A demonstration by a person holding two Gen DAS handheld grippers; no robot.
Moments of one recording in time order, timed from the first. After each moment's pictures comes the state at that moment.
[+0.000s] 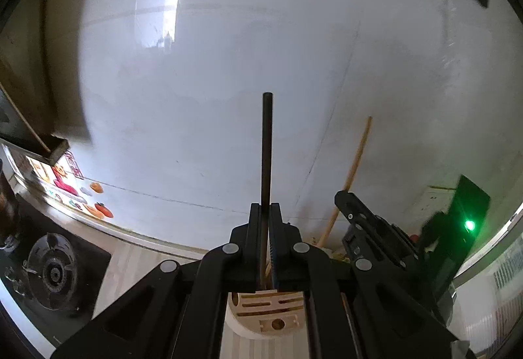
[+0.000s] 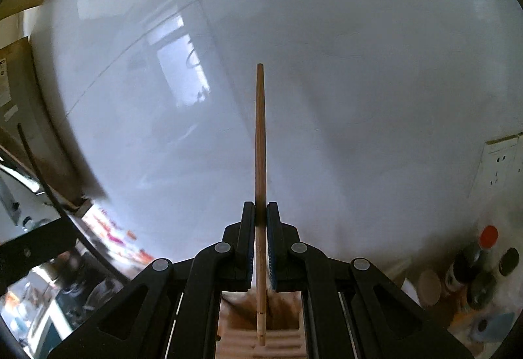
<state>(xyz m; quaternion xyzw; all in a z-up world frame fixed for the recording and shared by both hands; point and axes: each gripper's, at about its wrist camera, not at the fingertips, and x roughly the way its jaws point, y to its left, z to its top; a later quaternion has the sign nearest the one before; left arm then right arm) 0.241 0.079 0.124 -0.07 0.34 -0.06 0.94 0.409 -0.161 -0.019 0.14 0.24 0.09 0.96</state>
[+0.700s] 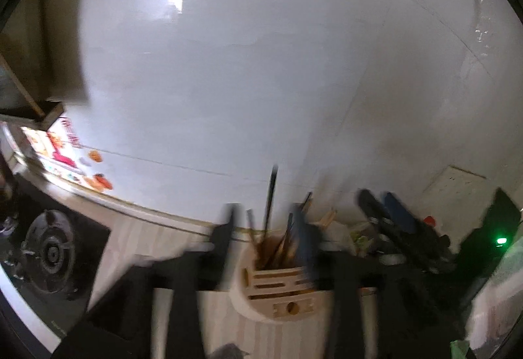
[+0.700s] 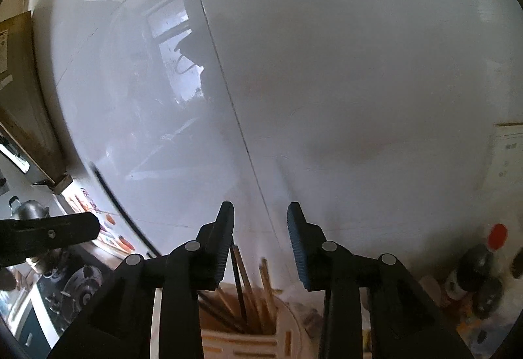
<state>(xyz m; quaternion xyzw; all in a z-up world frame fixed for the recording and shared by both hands) 0.246 0.094 0.090 -0.07 0.39 -0.04 0.92 0.420 -0.159 -0.055 0.11 0.25 0.09 0.96</state>
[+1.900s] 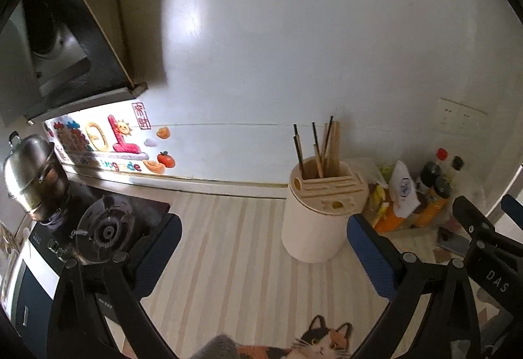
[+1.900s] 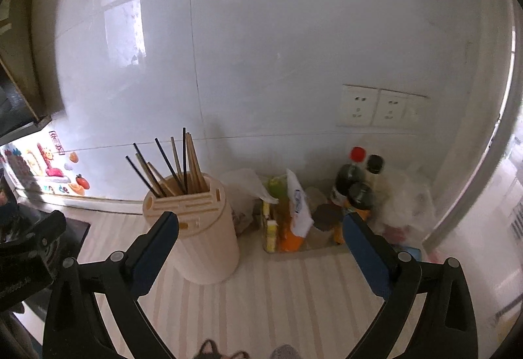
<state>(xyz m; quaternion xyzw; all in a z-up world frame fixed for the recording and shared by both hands) 0.067 0.113 0.077 0.02 0.34 0.00 0.94 0.199 -0.158 -0.027 0.03 0.31 -0.09 0.95</state>
